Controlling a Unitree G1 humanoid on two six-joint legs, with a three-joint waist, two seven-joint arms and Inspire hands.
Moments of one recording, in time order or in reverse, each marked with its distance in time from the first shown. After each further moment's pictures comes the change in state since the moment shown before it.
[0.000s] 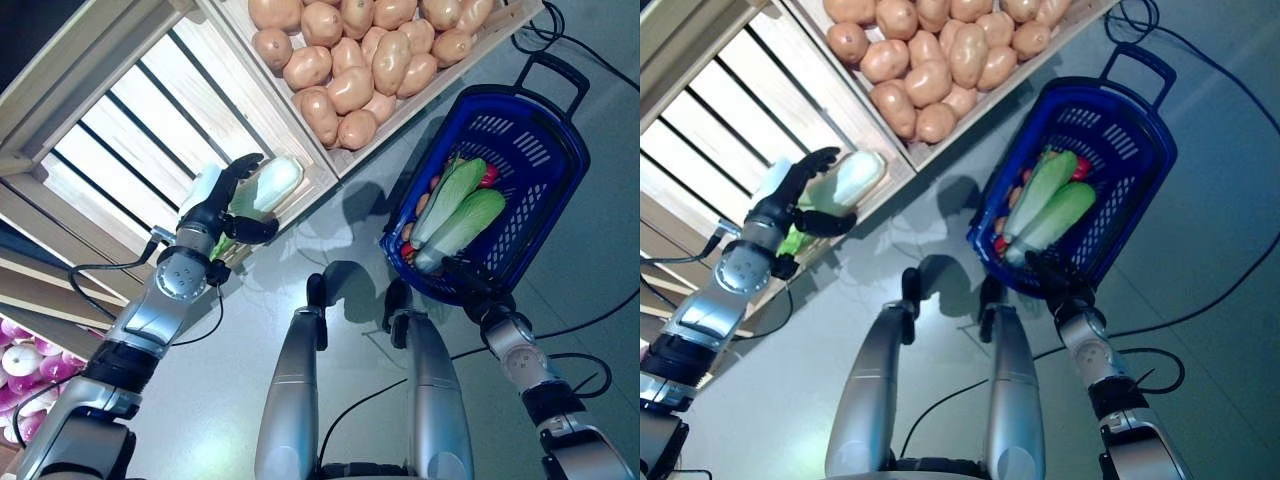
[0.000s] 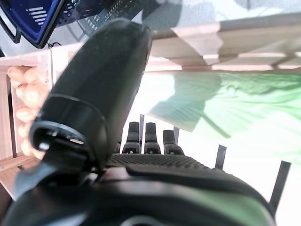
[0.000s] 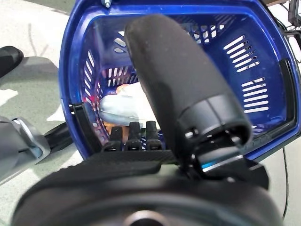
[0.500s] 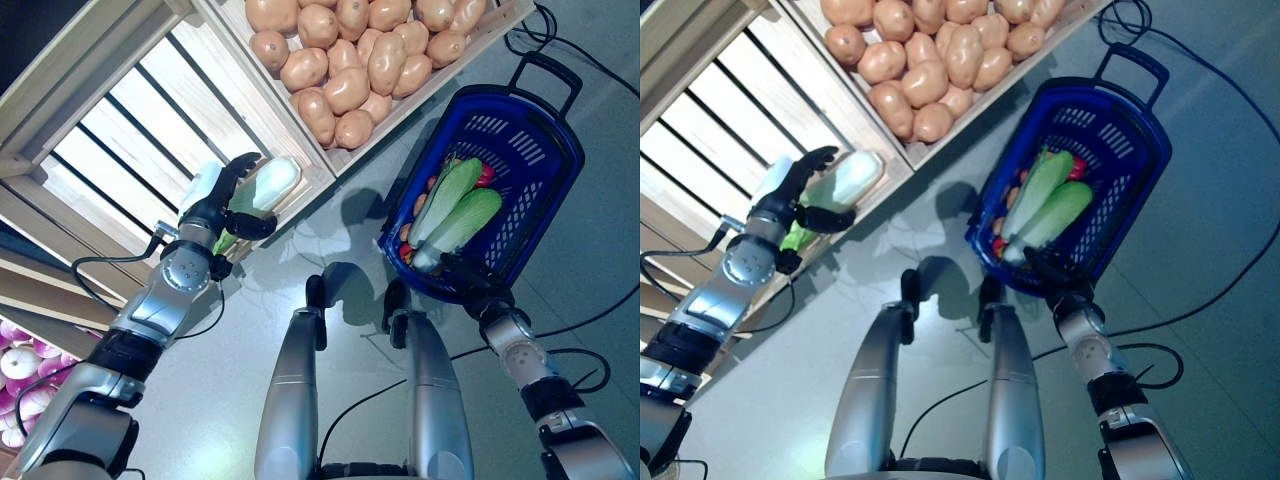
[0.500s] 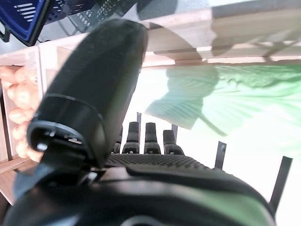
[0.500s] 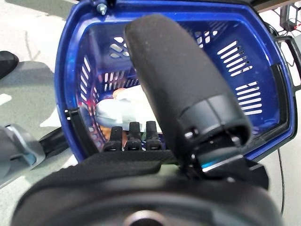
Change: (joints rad) left arm -0.088 -0.002 -0.067 0.103 0.000 0.016 0.048; right arm -0.036 -0.001 0.006 0.002 0.000 0.004 0.000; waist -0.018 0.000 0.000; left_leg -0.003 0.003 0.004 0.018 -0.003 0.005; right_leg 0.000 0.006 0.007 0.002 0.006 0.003
